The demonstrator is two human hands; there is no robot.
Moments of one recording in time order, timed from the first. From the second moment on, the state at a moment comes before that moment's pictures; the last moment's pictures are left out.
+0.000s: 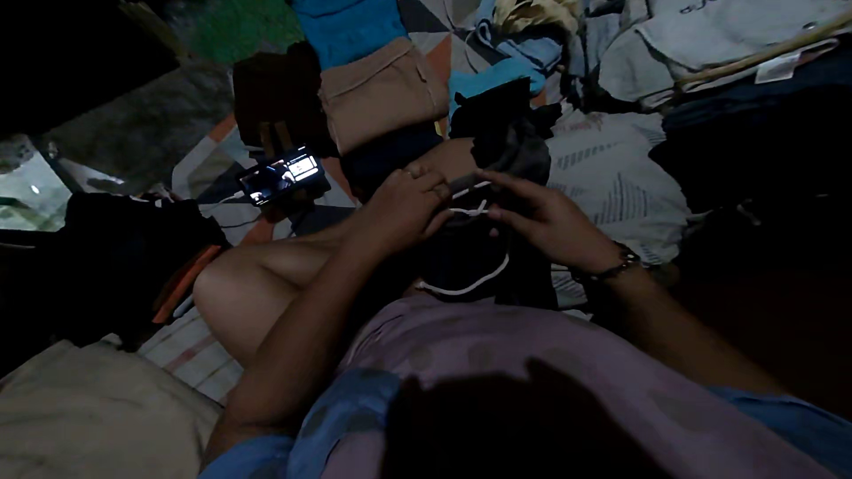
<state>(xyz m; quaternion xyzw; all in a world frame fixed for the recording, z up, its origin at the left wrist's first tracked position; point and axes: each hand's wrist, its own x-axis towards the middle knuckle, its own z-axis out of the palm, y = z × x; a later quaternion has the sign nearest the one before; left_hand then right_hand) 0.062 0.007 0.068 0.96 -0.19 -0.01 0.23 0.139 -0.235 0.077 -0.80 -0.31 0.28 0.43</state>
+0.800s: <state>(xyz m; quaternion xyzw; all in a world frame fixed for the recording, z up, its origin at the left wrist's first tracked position) 0.001 0.035 0.099 0.95 0.05 -0.09 0.30 0.148 -0.238 0.087 -0.77 -0.36 0.22 0.48</state>
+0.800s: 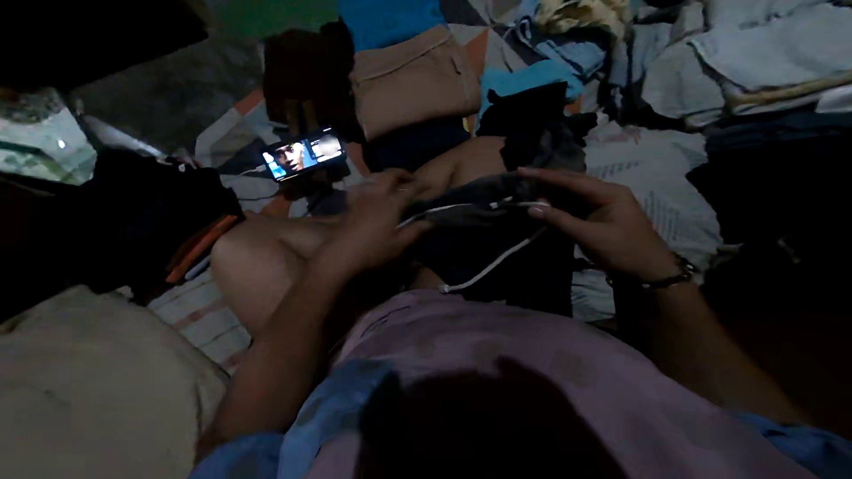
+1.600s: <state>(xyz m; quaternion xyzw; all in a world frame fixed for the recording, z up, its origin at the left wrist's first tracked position) 0.055 -0.015 0.068 0.88 -0.06 -0.16 0.45 0.140 -0.218 0.048 -0.54 -0.17 0.29 0.77</state>
